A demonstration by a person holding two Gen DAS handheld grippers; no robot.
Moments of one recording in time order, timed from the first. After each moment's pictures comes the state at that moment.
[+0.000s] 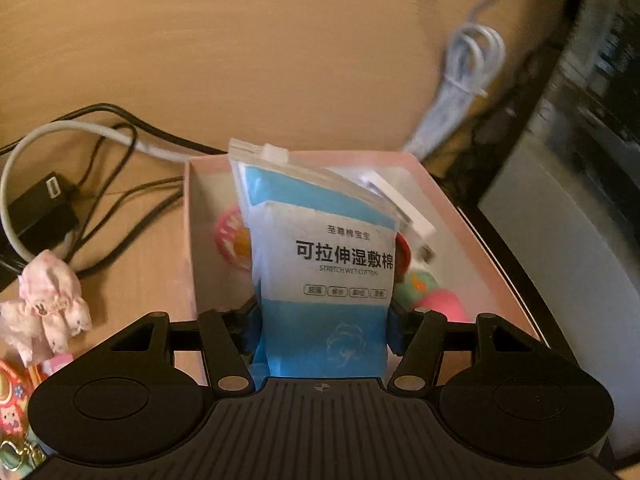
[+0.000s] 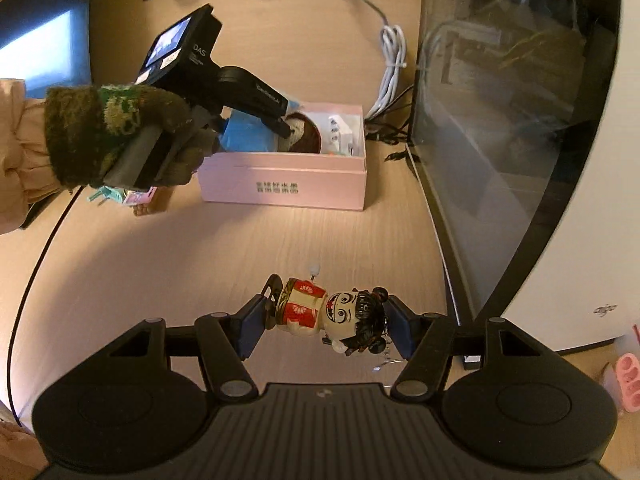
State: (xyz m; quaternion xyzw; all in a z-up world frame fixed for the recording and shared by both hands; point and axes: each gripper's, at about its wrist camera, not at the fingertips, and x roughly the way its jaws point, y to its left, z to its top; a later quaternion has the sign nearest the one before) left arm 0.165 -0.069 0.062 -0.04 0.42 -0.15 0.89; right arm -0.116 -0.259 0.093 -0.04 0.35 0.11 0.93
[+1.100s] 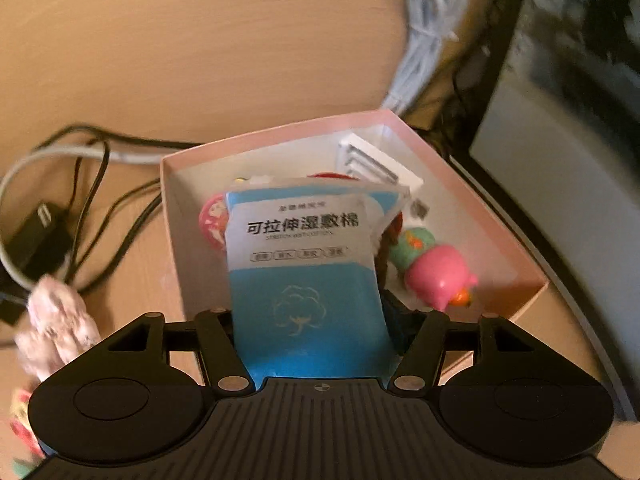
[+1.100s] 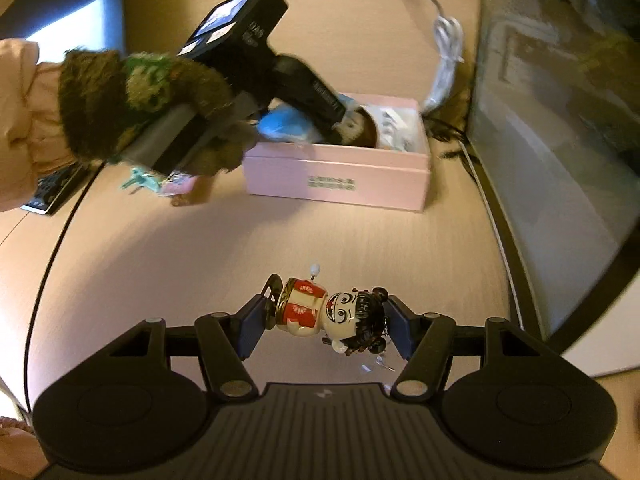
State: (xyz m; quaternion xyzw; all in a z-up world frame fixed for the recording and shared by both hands) left arm 0.164 -0.085 0.057 0.06 0.44 -0.16 0.88; right arm -0.101 -0.229 0.081 -0.04 0.37 0.16 0.92
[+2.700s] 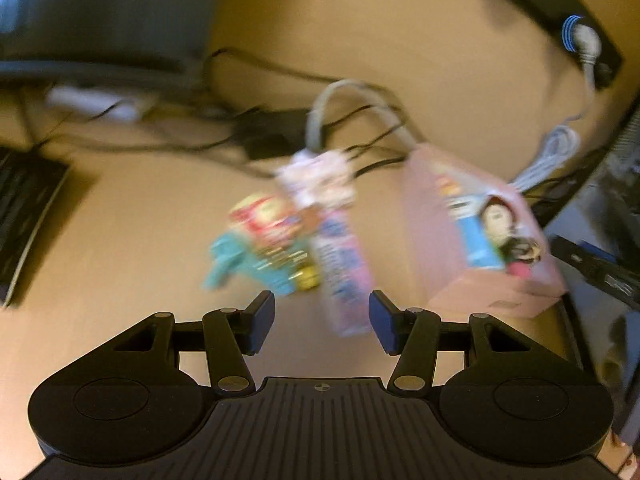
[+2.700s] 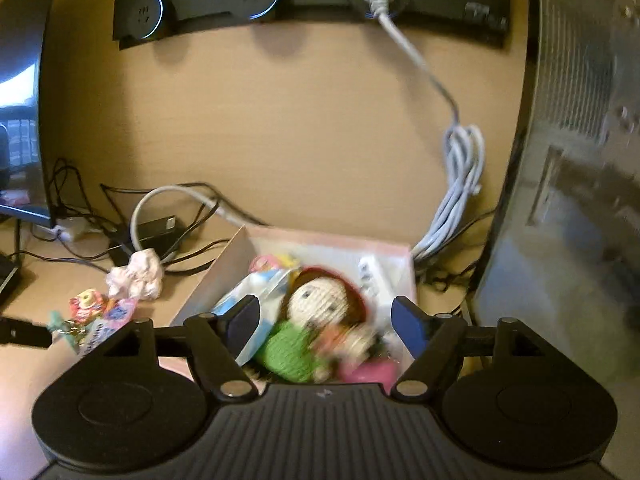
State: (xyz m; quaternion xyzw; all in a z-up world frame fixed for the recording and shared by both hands) left arm 0.004 0.130 0.074 -0.18 0.40 -0.01 0.90; right arm 0.065 -0.181 0.117 -0.05 0.27 0.14 0.95
